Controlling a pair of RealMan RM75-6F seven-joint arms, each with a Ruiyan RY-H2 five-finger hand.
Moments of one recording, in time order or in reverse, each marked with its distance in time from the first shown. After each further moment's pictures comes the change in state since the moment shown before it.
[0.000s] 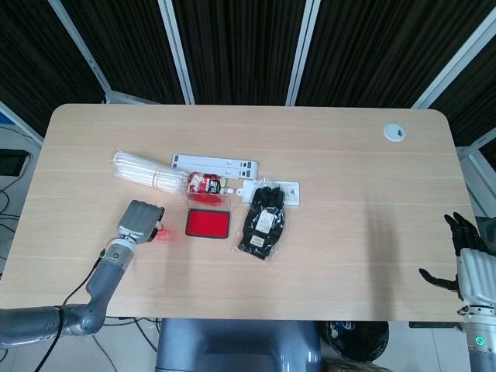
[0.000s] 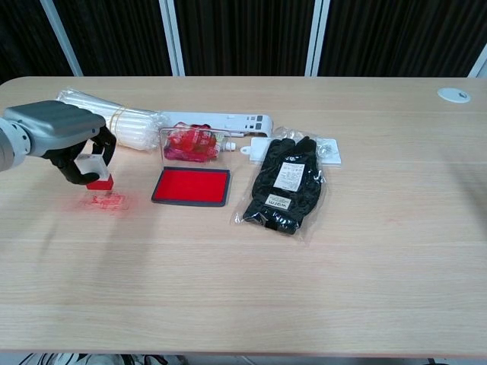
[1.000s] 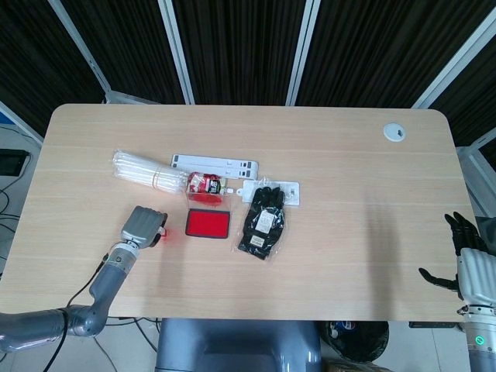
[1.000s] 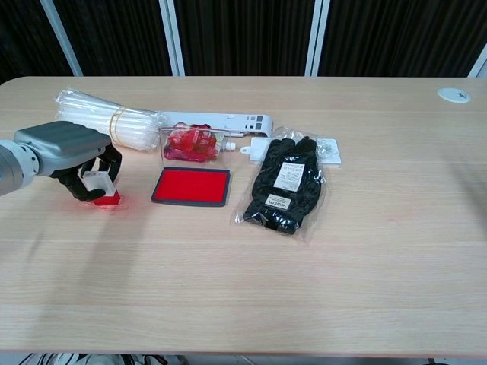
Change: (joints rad) left arm 0.047 -0.070 -0.011 0.113 0.084 -0.056 -0.062; right arm 0.000 -0.001 0.002 -0.002 0.002 0.000 0.005
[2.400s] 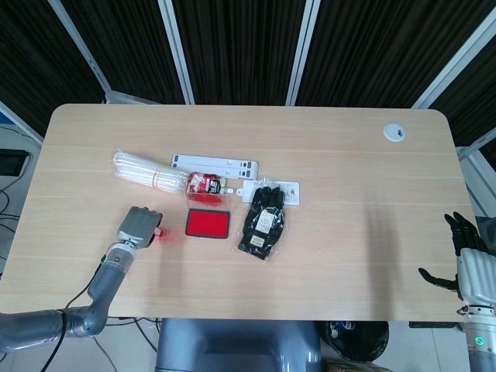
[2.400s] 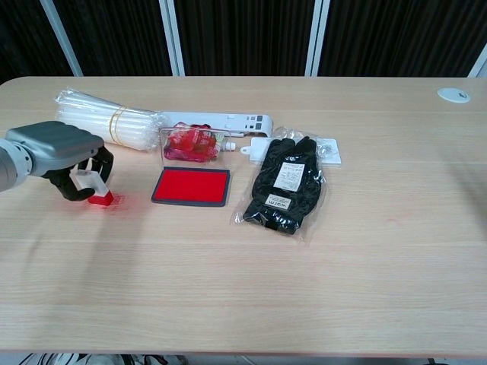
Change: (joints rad) left arm -0.005 0.025 -0.013 -0.055 -0.101 0.008 0.130; right arm -0.002 -0.001 0.000 -0.003 -0.003 0.005 -0.001
